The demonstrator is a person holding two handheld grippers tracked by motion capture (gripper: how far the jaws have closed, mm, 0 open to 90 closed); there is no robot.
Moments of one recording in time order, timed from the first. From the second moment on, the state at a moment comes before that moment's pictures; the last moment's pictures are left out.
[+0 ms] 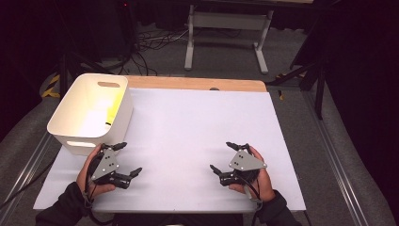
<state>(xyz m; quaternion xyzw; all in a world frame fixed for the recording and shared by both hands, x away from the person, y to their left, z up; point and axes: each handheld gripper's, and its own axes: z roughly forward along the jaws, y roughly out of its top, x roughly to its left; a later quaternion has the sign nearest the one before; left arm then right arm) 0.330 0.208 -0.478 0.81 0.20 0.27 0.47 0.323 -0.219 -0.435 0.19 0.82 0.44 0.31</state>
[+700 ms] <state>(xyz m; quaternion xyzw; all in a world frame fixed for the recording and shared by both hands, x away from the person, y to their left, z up) 0.323 0.220 -0.479 0.80 0.23 0.27 0.49 0.320 -0.222 -0.436 0.19 0.82 0.44 0.31</state>
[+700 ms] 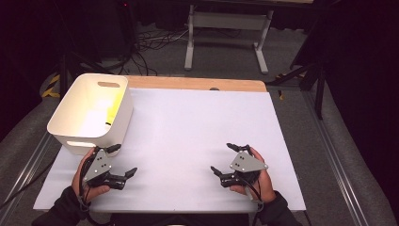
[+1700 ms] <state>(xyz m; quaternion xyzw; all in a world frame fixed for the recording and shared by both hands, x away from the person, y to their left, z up) 0.320 0.220 -0.476 0.80 0.21 0.27 0.50 0.320 -0.220 -0.436 0.19 0.82 0.44 0.32</state>
